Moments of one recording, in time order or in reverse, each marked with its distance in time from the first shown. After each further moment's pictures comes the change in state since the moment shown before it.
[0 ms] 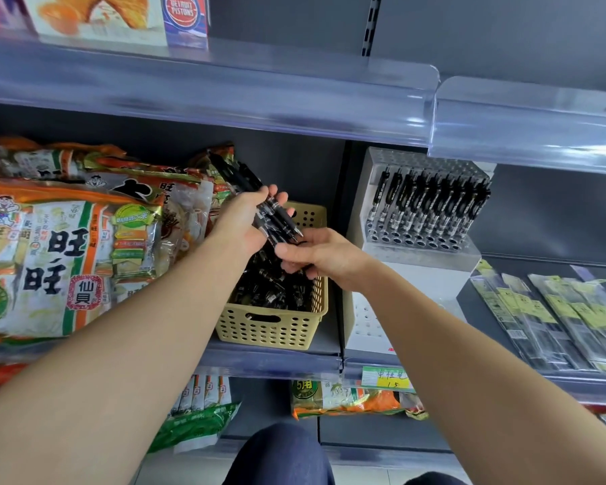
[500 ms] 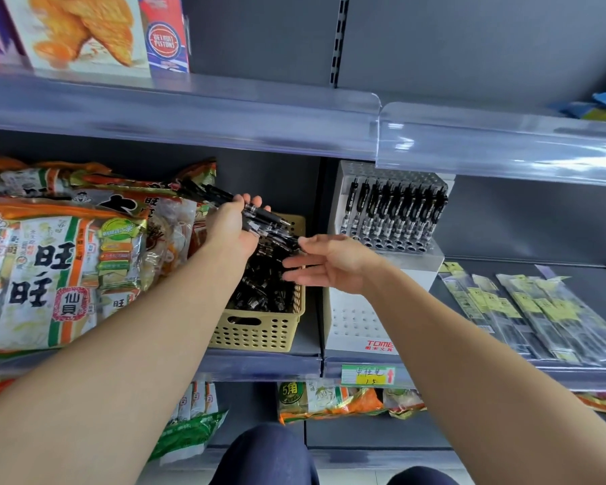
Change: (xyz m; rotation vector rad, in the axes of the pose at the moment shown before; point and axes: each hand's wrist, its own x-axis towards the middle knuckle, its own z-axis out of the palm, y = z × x) left_hand -0.011 -0.005 0.023 -0.204 0.098 0.093; right_hand -0.041 -0.007 -0.029 0.490 0.044 0.135
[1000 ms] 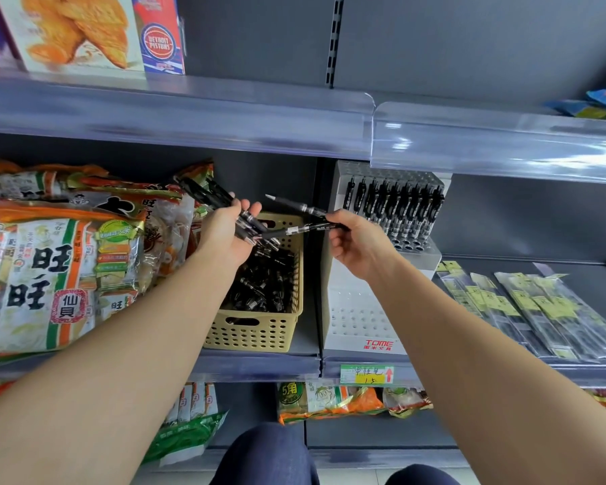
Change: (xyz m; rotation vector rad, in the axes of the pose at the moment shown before) left_hand 0.008 0.001 -0.017 0.087 -0.031 -0.049; right_hand 0.004 -0.013 -0.017 0.234 0.367 -0.196
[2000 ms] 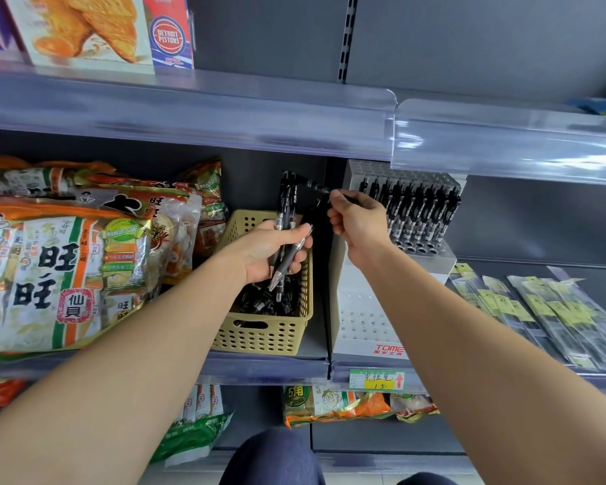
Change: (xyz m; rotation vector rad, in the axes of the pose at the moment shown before) left_hand -0.024 -0.014 0.000 0.647 -0.459 -0.222; right_hand 0.020 -0.002 0.026 -0.063 0.133 -0.289
